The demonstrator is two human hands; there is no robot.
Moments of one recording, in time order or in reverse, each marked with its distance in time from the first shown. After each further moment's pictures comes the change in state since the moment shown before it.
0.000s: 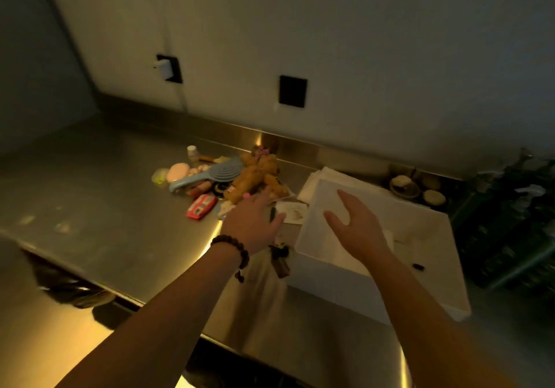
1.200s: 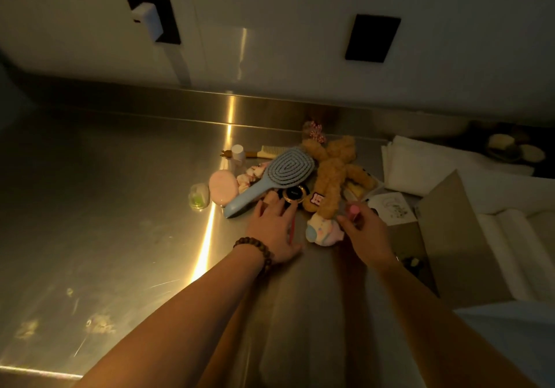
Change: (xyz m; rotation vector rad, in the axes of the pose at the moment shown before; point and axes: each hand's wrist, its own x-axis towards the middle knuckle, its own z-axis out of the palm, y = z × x) left_hand 0.140 -0.271 0.007 0.277 -0.497 0.412; right_hand 0.088 -0.093 0.255 0.195 0.122 0.402
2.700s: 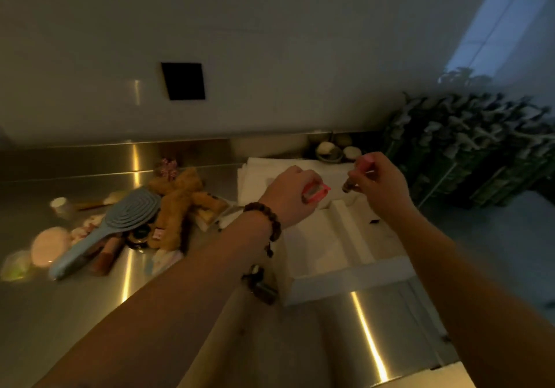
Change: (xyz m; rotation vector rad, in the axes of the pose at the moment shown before) left_hand 0.108 0.328 -0.076 -0.437 0.166 0.418; right_hand 0.003 0.059 -0.330 0.069 0.360 -0.102
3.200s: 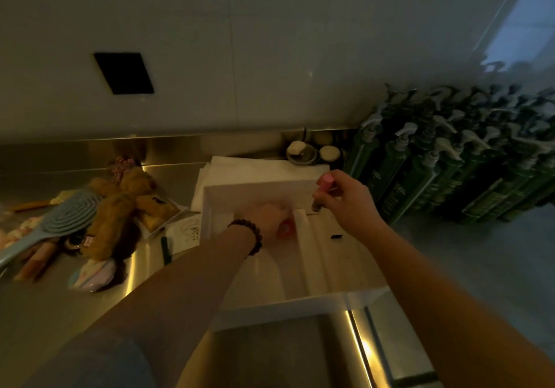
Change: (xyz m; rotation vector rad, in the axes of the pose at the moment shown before) left_hand 0.073 -0.012 0.114 0.373 -0.485 -0.216; right_hand 0.053 0.080 -0.036 -0.053 -0.254 -0.038
